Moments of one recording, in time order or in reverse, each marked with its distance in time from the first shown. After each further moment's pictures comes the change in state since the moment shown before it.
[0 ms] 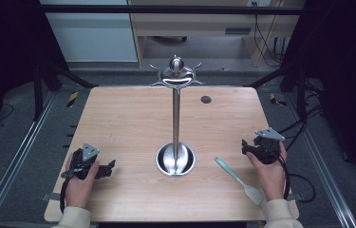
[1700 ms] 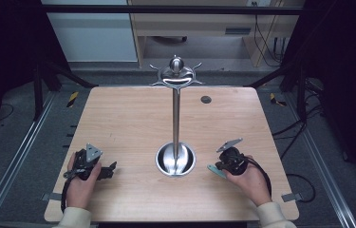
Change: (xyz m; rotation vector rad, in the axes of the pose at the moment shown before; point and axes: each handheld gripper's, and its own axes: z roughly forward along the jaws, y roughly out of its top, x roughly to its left) left arm -0.006 0.000 0.001 0.032 0.010 0.051; right arm 0.087 -0.003 0.000 0.364 0.498 -0.342
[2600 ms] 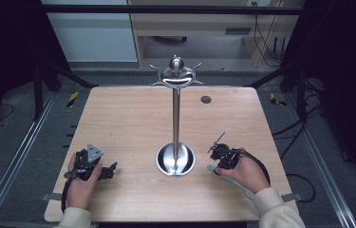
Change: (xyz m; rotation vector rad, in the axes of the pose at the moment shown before) left arm -0.002 0.001 0.000 0.008 0.001 0.022; right arm 0.000 0.025 0.015 0.299 0.027 -0.132
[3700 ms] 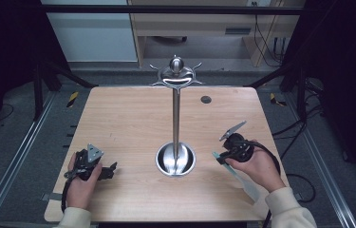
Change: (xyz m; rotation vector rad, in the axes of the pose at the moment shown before) left arm 0.000 0.000 0.000 -0.002 -0.001 -0.004; right arm -0.014 -0.013 -0.069 -0.266 0.073 0.045
